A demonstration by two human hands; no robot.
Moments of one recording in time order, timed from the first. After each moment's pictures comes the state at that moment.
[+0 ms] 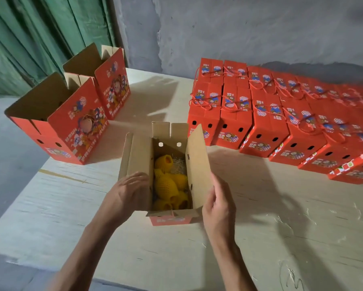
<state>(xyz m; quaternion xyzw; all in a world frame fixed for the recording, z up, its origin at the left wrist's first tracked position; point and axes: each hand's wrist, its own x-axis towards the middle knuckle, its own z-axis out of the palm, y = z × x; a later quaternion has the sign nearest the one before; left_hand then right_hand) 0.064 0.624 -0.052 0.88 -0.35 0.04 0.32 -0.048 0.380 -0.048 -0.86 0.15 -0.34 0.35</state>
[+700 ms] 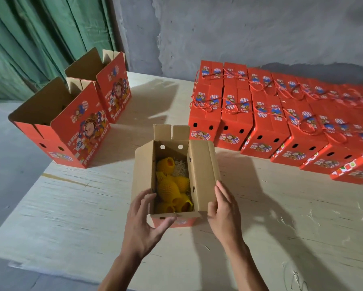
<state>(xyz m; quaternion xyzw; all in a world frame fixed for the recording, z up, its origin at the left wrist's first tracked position) -0.009 0.587 -0.106 0.89 -0.12 0.03 0.44 -0.053 0.349 -0.085 -0.94 0.19 -0.11 0.26</state>
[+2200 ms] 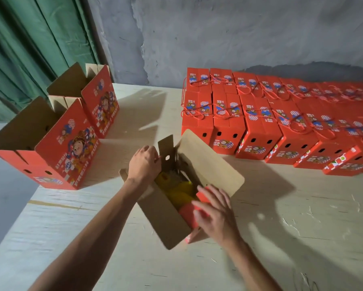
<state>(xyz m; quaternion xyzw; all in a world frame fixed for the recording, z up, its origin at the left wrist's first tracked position) 0.198 0.528 -0.043 0.95 -0.19 0.06 0.25 -0.017 0.338 -0.121 -0.95 -0.02 -0.24 0.21</state>
